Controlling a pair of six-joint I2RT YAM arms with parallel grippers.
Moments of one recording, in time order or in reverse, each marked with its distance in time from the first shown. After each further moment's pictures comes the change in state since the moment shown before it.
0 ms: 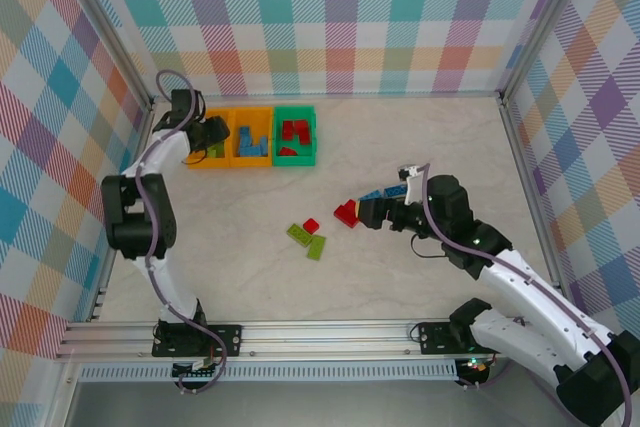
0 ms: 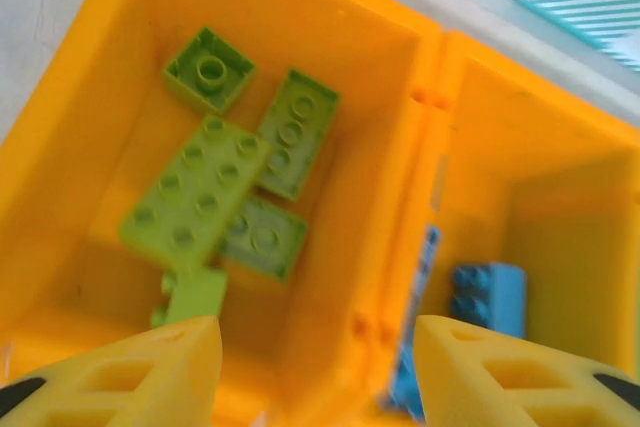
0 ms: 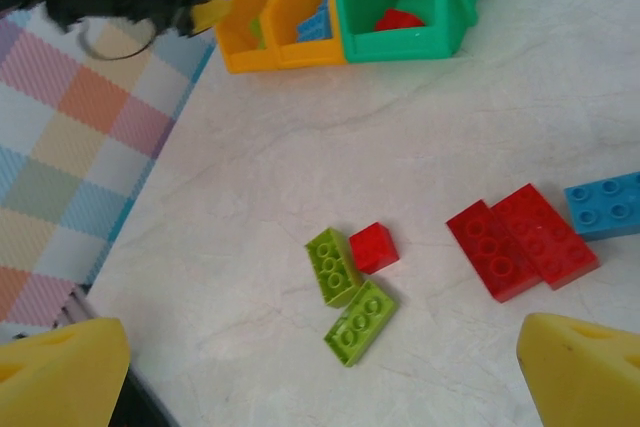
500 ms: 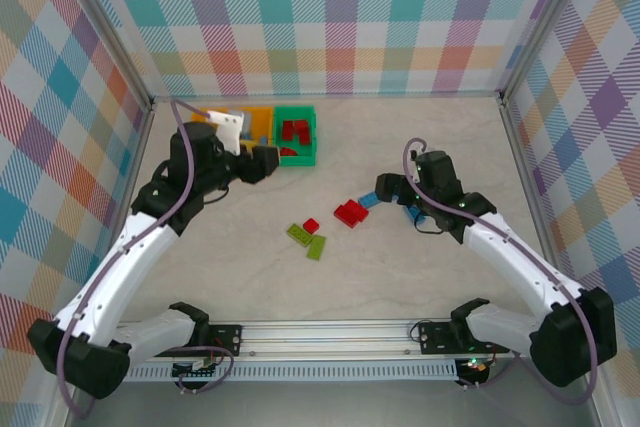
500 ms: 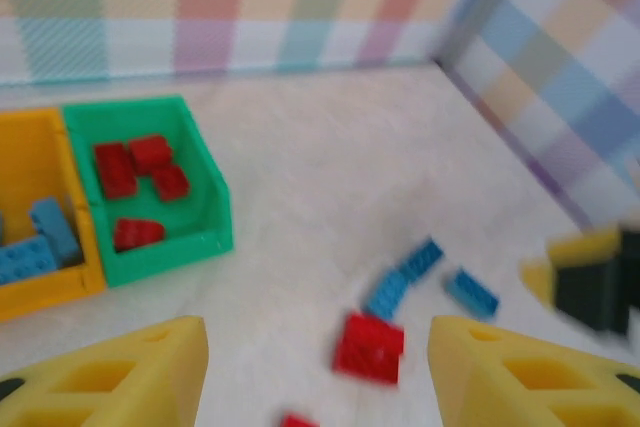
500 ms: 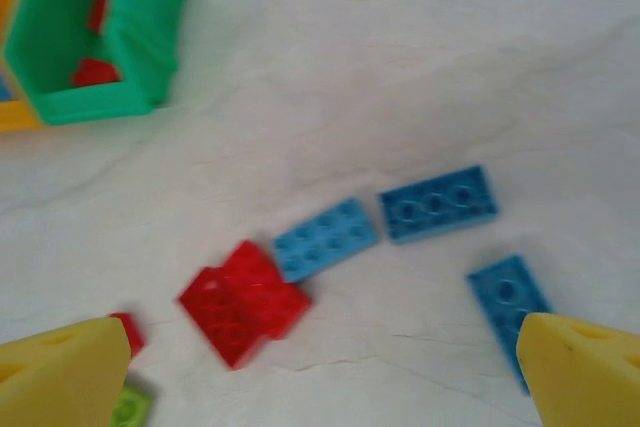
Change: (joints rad) left arm -0.458 -0.774 -0.291 -0.097 0.148 0.199; right arm -0.160 0.272 0.147 -0.173 0.325 -0.094
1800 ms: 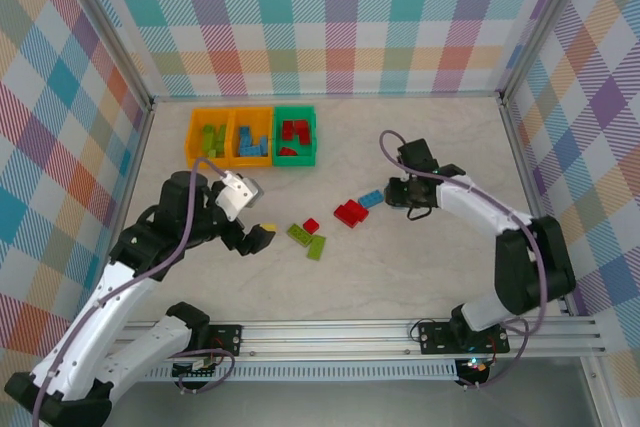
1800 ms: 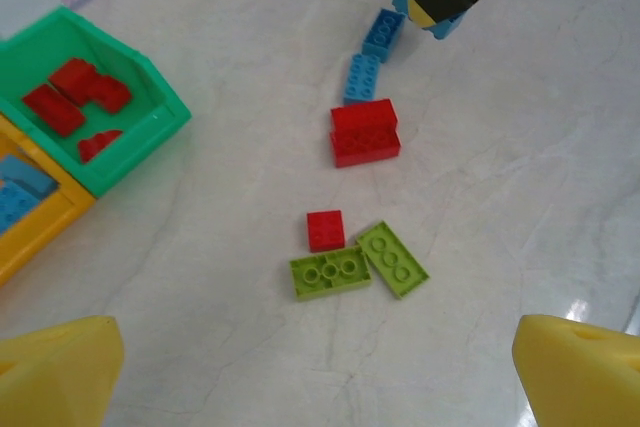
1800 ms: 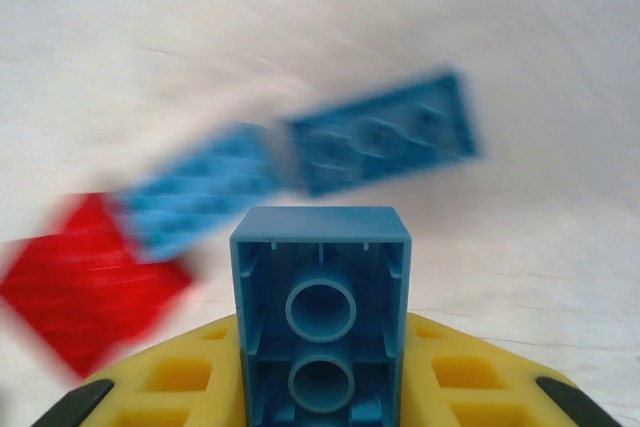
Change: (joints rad) left arm -0.042 -0.288 -0.193 -0.271 0.055 0.510; right arm 0.003 0.336 0.161 -0.086 -0.086 -0.063
